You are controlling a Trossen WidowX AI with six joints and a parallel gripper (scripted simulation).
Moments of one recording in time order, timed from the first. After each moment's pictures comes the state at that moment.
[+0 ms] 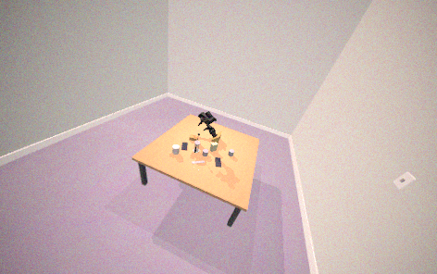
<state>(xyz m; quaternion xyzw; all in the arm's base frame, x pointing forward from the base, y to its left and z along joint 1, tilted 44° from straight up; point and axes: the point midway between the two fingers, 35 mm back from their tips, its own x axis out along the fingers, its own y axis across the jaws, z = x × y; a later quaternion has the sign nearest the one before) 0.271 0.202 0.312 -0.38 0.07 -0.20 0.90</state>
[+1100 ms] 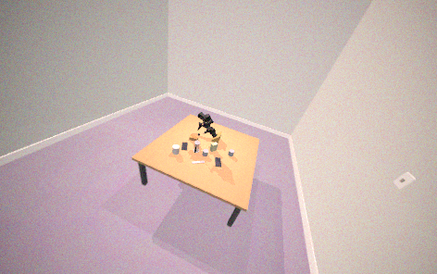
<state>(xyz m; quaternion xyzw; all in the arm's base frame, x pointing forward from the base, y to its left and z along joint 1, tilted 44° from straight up) 0.278 0.163 0.271 -0.32 0.11 -0.14 0.93</state>
